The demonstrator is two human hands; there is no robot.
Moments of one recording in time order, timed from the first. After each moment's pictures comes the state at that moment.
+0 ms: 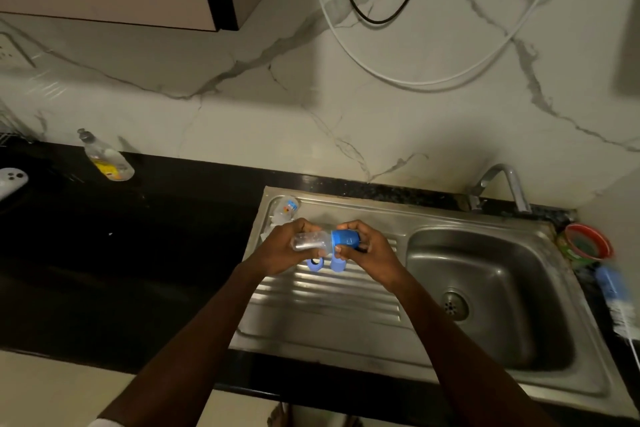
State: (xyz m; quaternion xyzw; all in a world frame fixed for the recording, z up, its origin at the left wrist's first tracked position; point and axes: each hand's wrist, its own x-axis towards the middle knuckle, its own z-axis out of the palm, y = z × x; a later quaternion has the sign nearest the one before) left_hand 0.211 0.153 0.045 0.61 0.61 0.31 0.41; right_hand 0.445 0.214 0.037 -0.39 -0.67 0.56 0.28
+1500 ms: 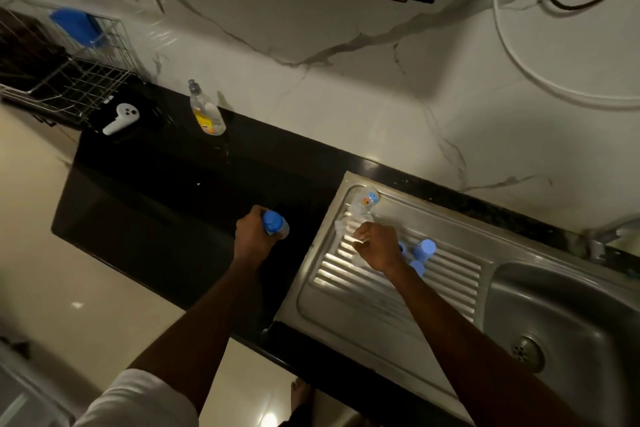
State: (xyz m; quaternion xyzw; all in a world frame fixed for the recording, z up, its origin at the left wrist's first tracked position) left_hand 0.041 0.066 -0.006 0.28 0.88 0.31 0.25; right_hand 0.281 0.223 -0.017 -0.43 -0.83 0.34 0.07
